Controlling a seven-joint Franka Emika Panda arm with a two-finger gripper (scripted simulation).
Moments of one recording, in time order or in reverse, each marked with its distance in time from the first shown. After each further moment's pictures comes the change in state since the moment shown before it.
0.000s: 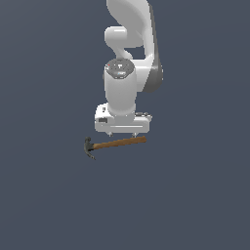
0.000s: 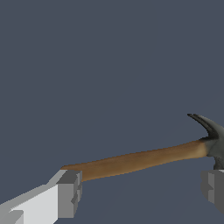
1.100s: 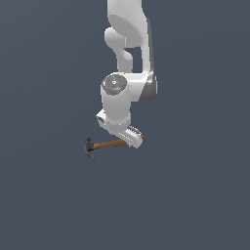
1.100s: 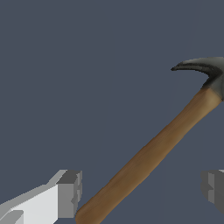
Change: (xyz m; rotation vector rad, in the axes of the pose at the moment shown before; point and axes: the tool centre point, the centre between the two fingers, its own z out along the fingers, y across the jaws) arm -0.009 0.011 0.048 0.017 -0.020 0.598
